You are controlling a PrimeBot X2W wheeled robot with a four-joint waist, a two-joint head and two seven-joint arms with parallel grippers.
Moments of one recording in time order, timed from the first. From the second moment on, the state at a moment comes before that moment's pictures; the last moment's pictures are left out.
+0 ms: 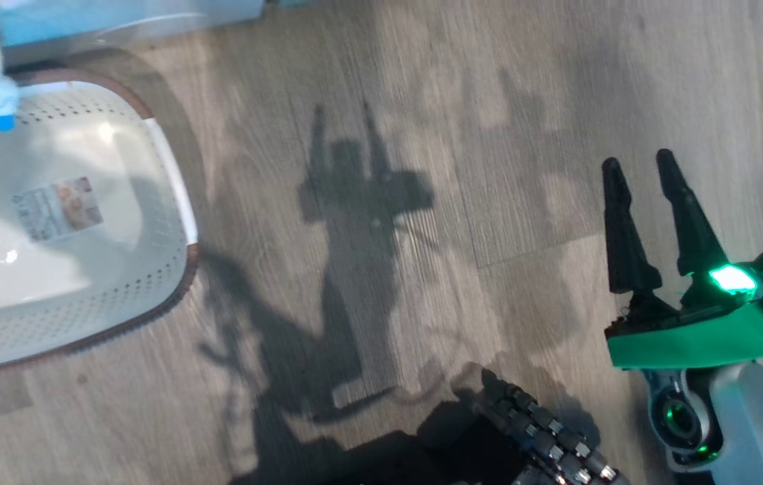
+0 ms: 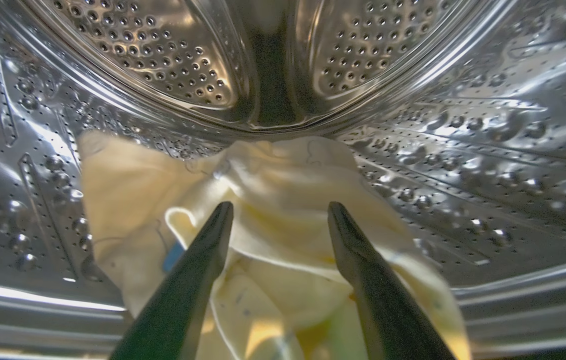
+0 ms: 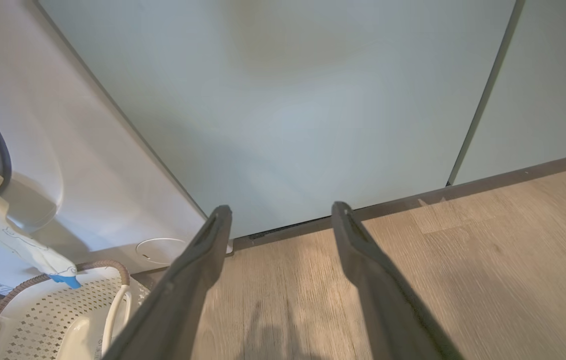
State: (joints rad) left arm -1.38 0.76 -0.35 0.62 -0.49 0.13 0.19; right arm -0.26 -0.05 0.26 -0.05 0.45 0.13 -0.26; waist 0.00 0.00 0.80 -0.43
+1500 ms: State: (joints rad) left arm -0.12 0.43 -0.37 -0.14 -0.51 0.42 -0.26; right arm -0.06 -0.12 0.15 -0.02 0.29 0.13 -0.26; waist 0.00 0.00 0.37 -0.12
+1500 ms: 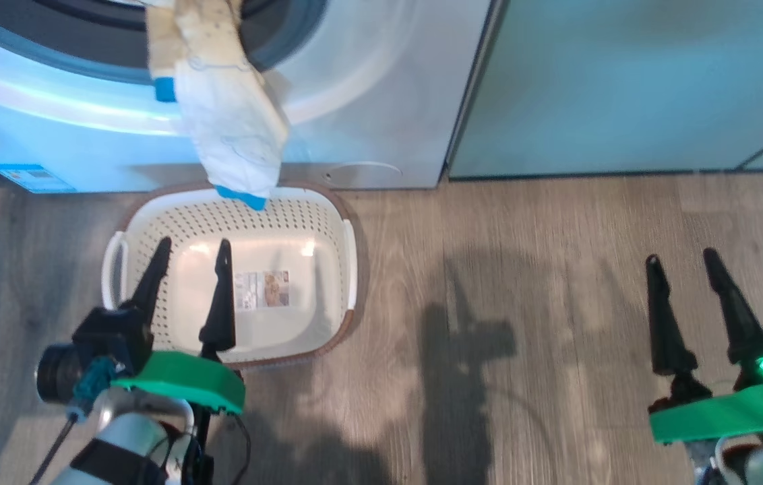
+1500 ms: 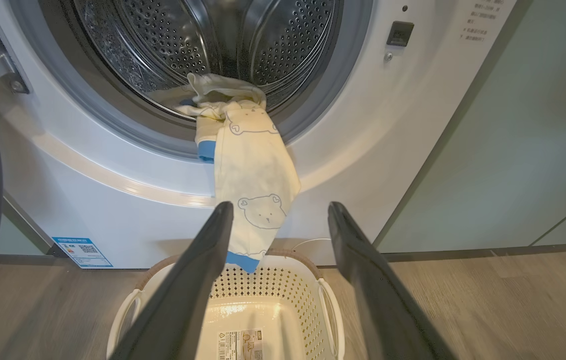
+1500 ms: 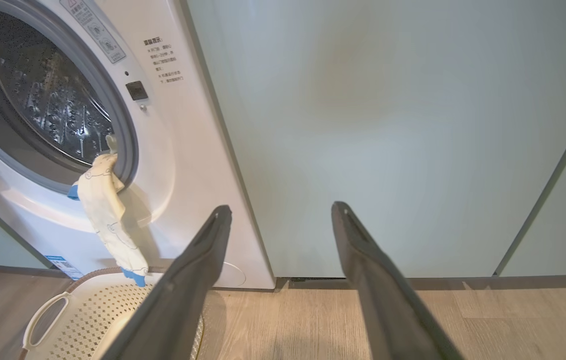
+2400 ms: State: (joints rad) left arm -0.08 0.38 -0.37 -0.08 -0.51 0.42 -0.26; right arm -0.02 -0.13 0.20 0.00 0.29 0.13 -0.26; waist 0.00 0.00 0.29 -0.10
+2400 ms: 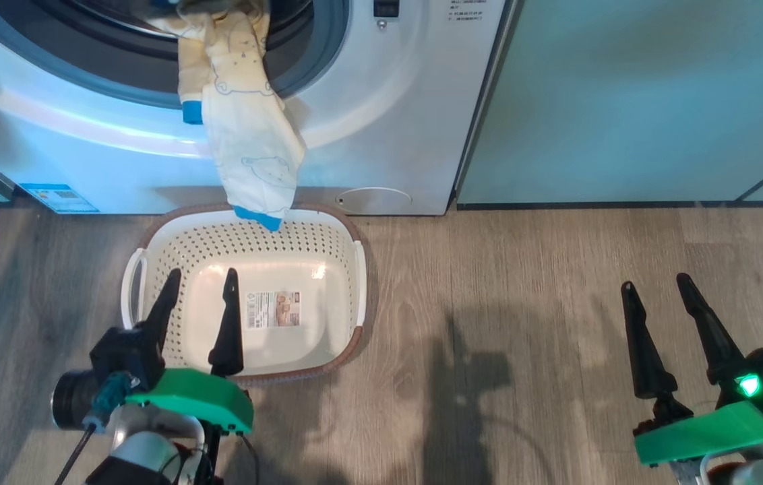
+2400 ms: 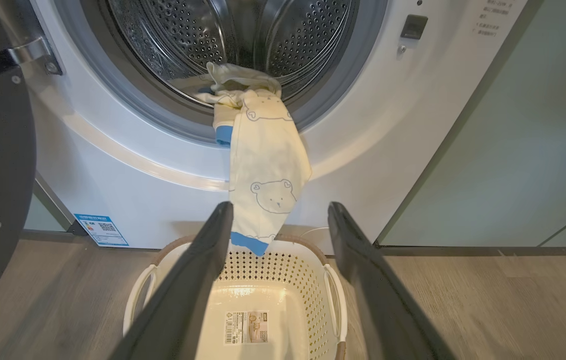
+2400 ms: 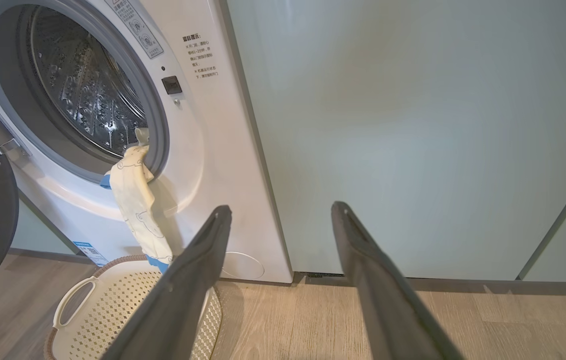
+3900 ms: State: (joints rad) left arm -0.72 0.42 -0.31 0.52 -0.52 0.29 -0.21; right arm -0.21 -0.05 0.23 -0.04 0.36 0.13 -0.26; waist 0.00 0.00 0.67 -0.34
